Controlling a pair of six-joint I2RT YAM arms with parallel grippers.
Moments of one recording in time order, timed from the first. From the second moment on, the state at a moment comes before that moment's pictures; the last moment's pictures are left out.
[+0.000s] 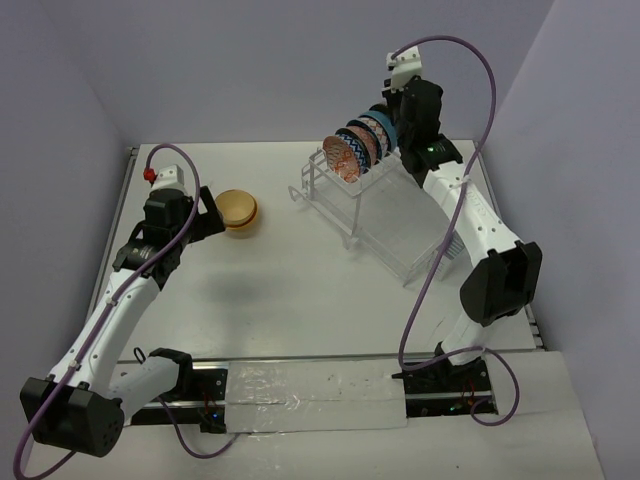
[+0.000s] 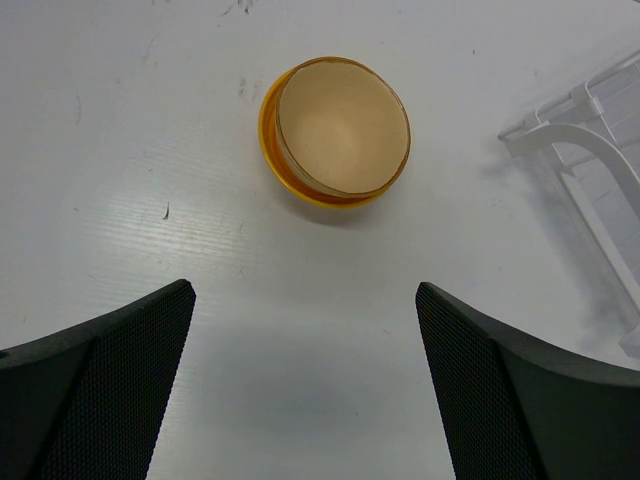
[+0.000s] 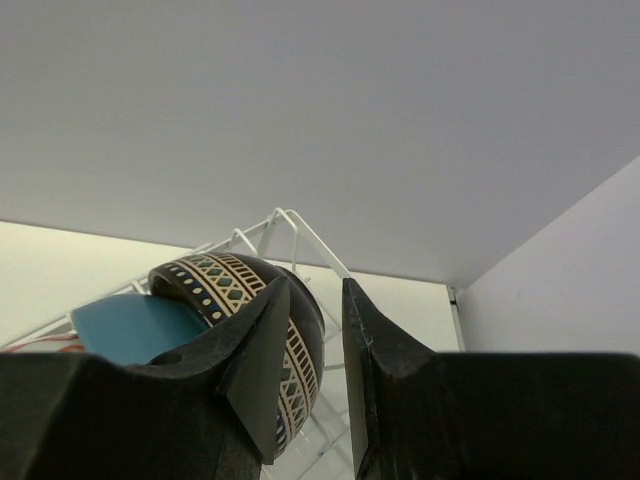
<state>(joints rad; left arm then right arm) -0.23 1.02 0.92 -0.45 -0.21 -0.43 0.32 1.67 1.69 -0.06 0.38 -0.29</state>
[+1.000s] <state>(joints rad) -0.22 1.02 0.92 -0.45 -0.21 -0.43 0.31 1.64 1.63 -0.11 0.25 -0.24</state>
